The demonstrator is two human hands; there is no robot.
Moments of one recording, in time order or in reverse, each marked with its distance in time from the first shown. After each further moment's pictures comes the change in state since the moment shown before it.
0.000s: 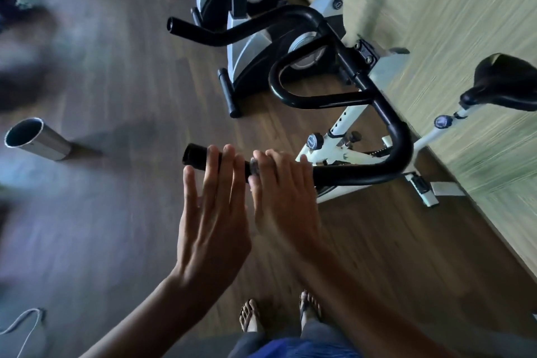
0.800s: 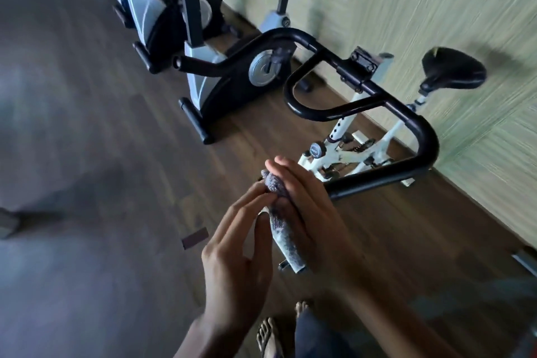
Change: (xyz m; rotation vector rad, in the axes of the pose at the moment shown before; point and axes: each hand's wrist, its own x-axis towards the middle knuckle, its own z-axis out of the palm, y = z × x) left_hand 0.007 -0.096 0.008 -1.318 0.259 -0.037; right_hand 0.020 -0.080 -0.003 0.483 -0.026 0.075
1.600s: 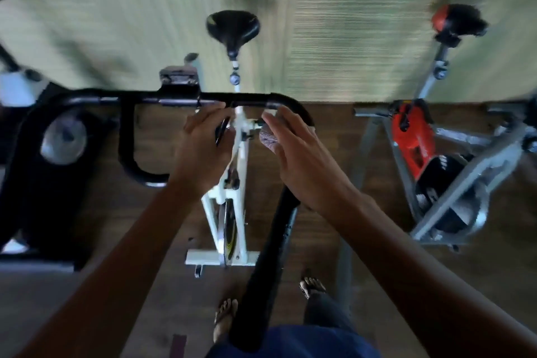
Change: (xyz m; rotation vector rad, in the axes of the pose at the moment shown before) left_hand 0.219 -0.075 0.221 -0.131 -0.879 0.552; right_hand 0.055 0.063 -0.055 -0.556 0.410 0.867
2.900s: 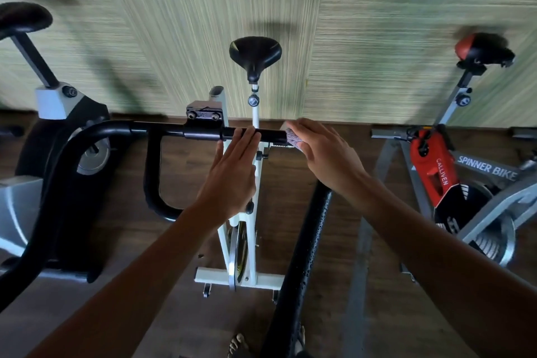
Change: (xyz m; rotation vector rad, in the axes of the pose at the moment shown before) left_hand 0.022 -0.016 0.015 0.203 -0.277 0.099; right_hand 0.086 0.047 -0.012 -0.179 -0.025 -0.013
